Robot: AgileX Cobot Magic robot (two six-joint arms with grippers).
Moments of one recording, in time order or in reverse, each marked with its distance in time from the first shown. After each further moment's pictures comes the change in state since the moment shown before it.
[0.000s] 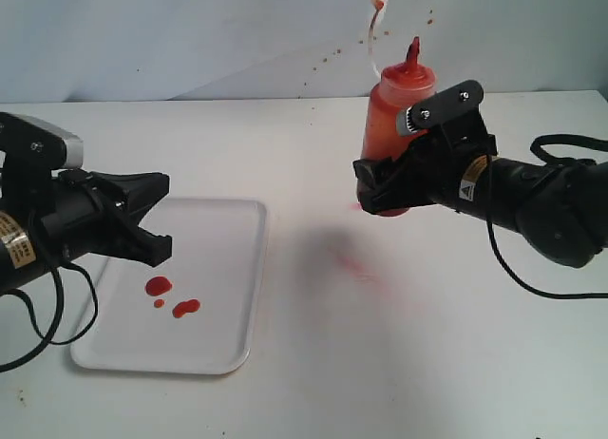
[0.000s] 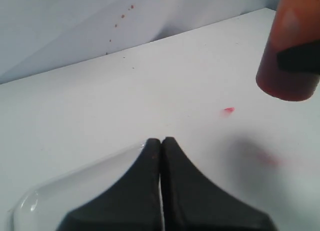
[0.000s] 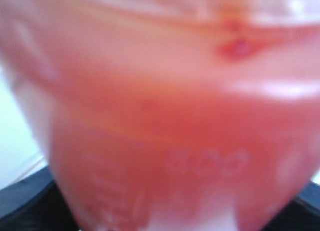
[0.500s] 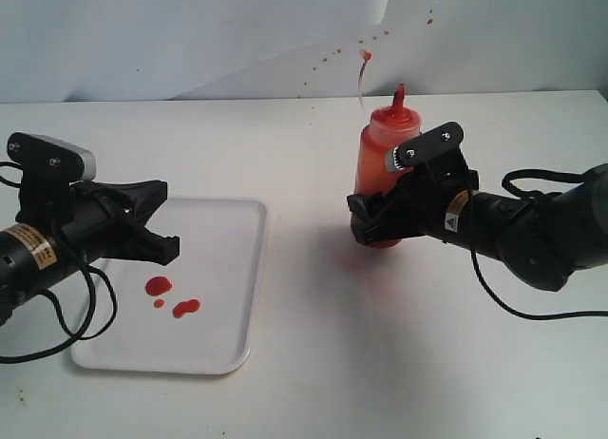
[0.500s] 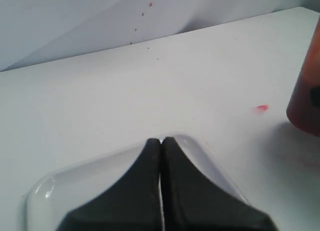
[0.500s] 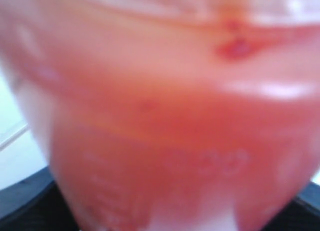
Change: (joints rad) left arm 0.000 0.158 0.000 -0.170 -0.137 0.130; right arm 0.000 0.143 0.004 -0.003 -0.081 0.004
